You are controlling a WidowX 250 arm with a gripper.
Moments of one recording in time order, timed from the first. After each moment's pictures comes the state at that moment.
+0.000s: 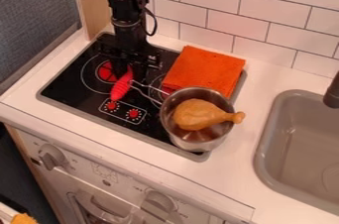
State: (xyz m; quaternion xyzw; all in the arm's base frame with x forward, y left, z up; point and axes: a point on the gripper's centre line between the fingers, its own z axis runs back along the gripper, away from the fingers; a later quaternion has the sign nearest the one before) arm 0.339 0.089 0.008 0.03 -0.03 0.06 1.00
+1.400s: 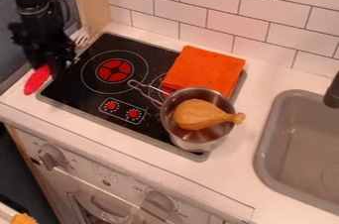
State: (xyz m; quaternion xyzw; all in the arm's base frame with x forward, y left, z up) arm 0.265 0.182 0.047 0.06 -0.04 0.05 1.00
